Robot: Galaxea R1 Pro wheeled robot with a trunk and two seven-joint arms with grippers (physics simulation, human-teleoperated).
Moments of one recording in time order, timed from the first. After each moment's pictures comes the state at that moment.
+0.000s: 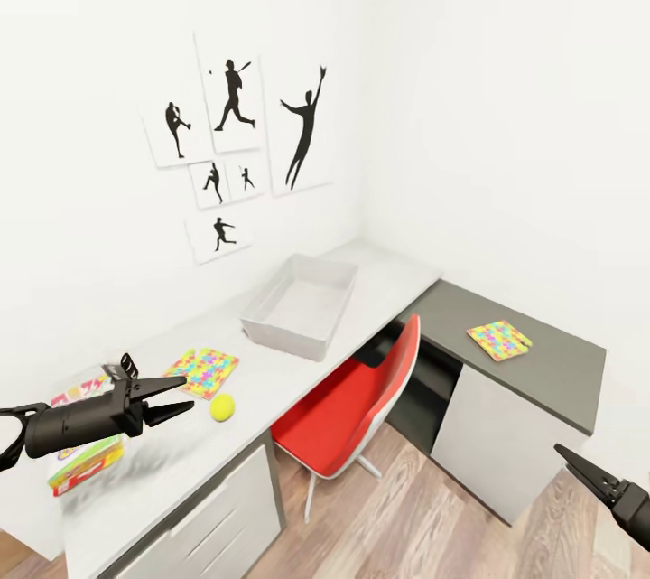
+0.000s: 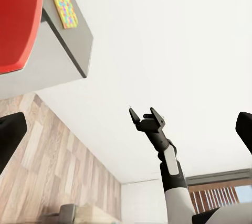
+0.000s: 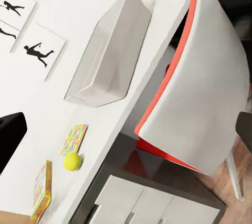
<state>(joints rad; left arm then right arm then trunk) -0.32 0.69 -0.16 -1.45 1.57 1.05 -0.54 0.02 -0.18 -0.79 -1.51 -0.52 0.88 1.00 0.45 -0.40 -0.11</state>
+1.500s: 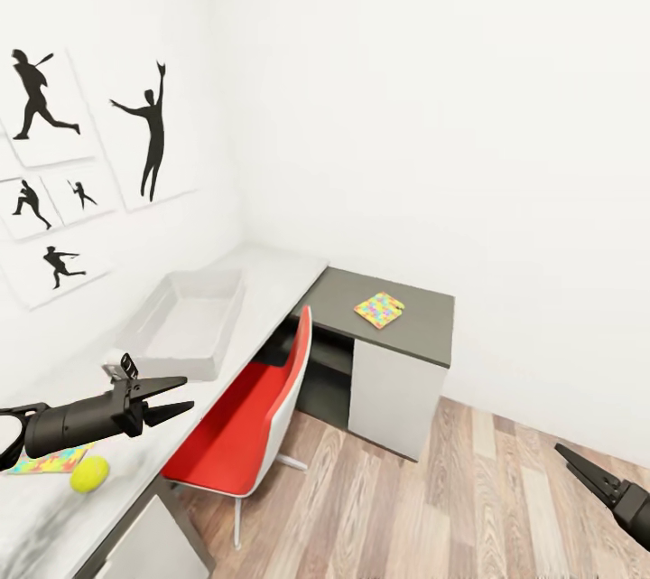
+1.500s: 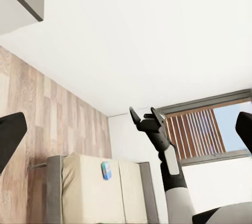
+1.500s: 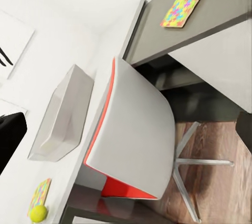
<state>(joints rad) -0.32 0.69 -0.16 -1.45 1.57 1.05 -0.54 0.02 -0.18 -0.80 -1.51 -0.52 0.89 1.00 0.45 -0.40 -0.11</state>
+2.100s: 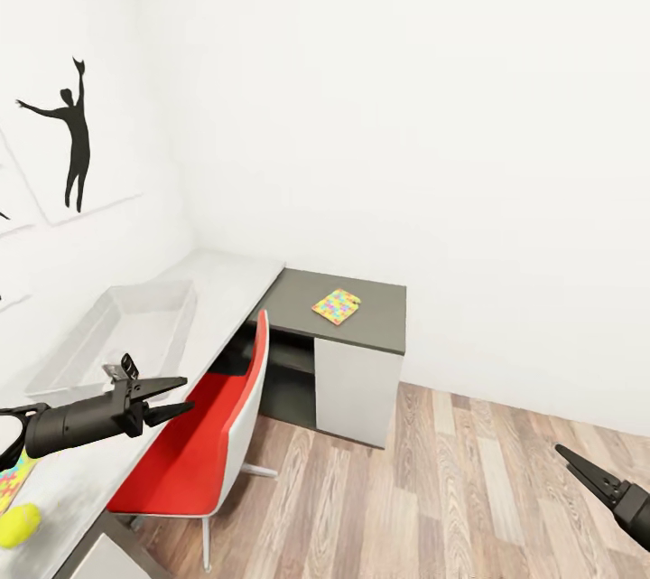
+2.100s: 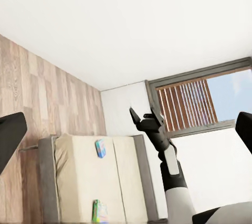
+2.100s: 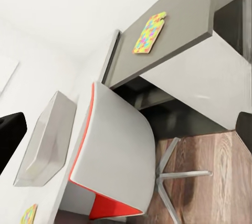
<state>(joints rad) -0.32 0.69 -0.16 -1.45 1.57 1.05 -0.54 0.02 -0.18 -0.80 -1.51 -0.52 0.88 1.00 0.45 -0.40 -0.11</state>
